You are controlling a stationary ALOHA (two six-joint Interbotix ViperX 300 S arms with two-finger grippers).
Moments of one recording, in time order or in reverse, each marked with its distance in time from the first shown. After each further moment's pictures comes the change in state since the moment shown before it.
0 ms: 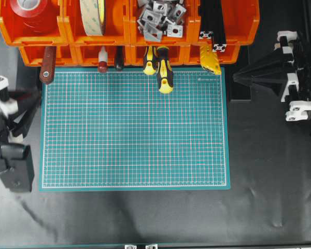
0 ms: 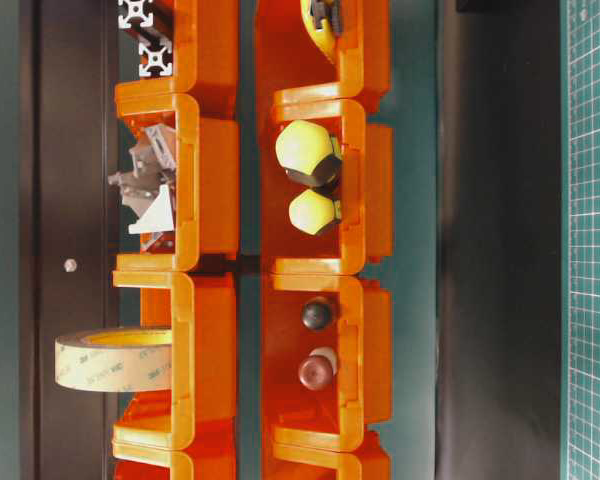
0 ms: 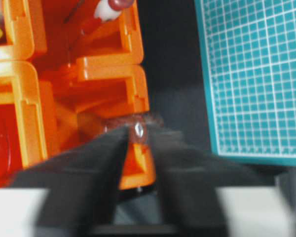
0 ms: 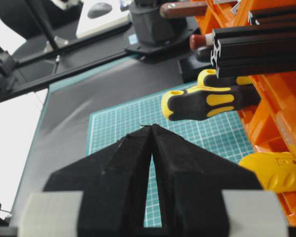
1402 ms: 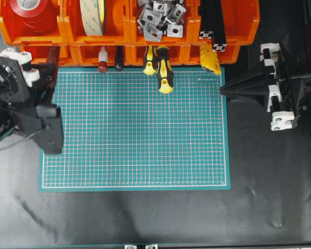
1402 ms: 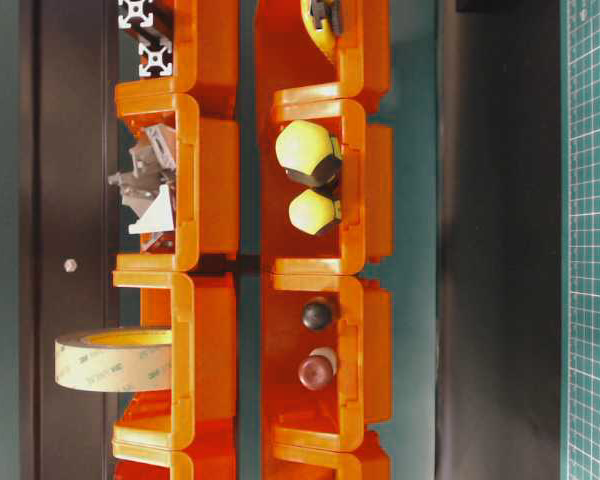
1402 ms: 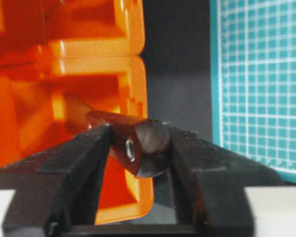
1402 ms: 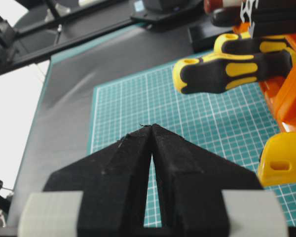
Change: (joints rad) left arm 0.207 0.057 0.067 -0.006 -0.169 -0.037; right arm 0.054 0.133 0.000 0.020 -0.074 0.002
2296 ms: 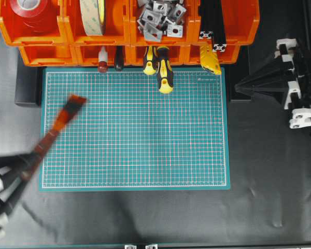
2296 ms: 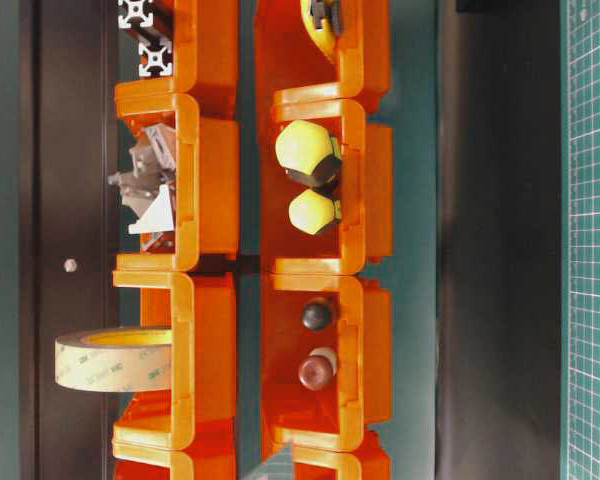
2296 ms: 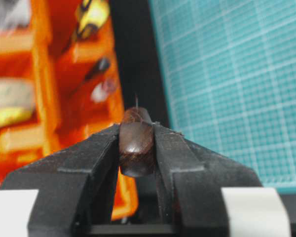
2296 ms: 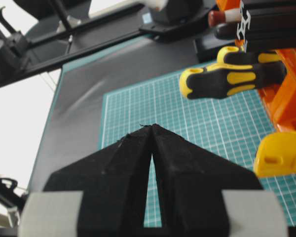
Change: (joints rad) left arm -0.459 0.153 -0.523 0.000 0.328 0.129; right arm -0.003 -0.163 0.000 0.002 0.156 -0.002
